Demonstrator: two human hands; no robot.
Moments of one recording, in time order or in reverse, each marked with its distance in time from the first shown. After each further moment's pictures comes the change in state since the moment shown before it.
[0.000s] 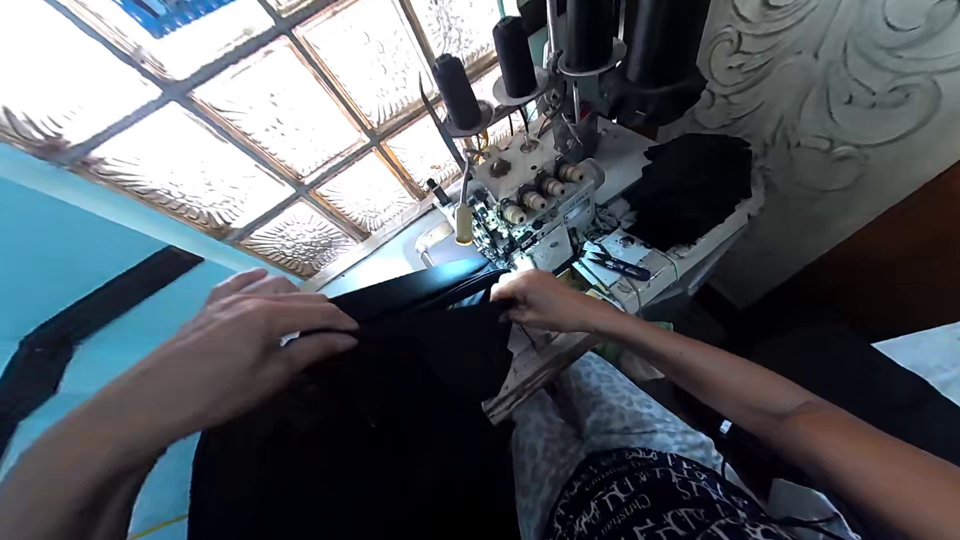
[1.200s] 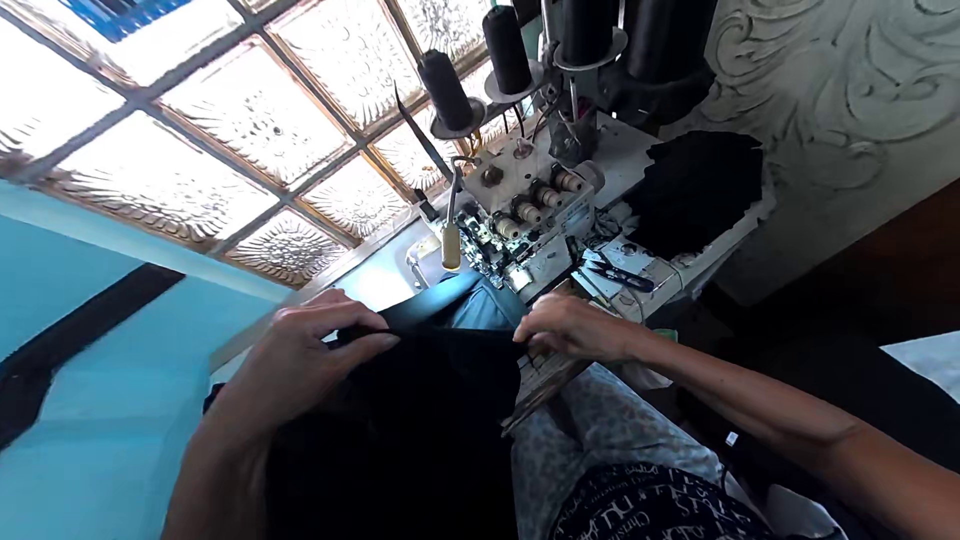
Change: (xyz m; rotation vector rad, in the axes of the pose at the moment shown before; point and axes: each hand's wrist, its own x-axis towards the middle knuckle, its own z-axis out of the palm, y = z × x) left_hand 0.035 -0.016 0.063 -0.323 0.293 -0.067; right_hand -0.045 0.035 -0.006 0.042 0.006 -0.200
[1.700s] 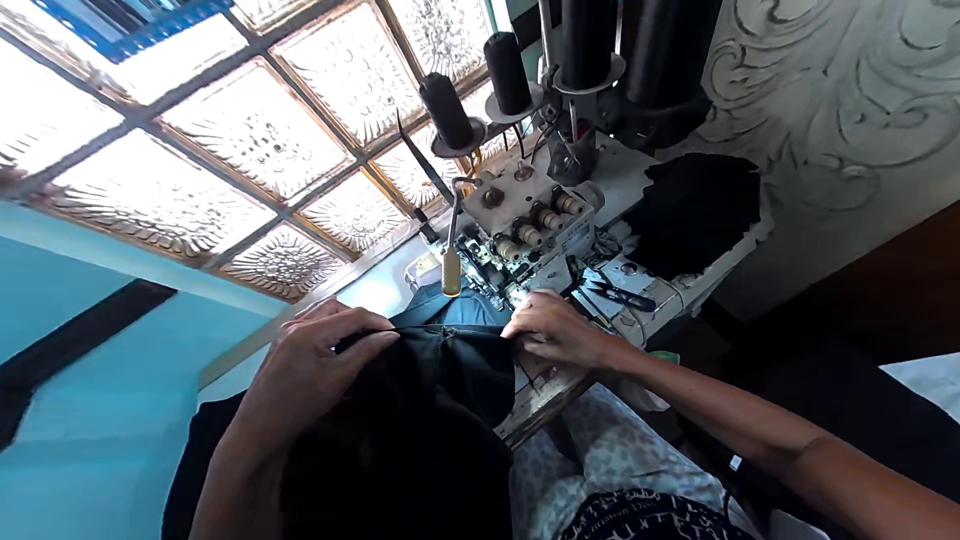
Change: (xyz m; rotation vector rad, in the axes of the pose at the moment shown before) left_hand 0.013 -0.005 0.011 0.118 0.068 -0.082; right_hand 0.020 0.023 0.013 -0.108 0.203 0.044
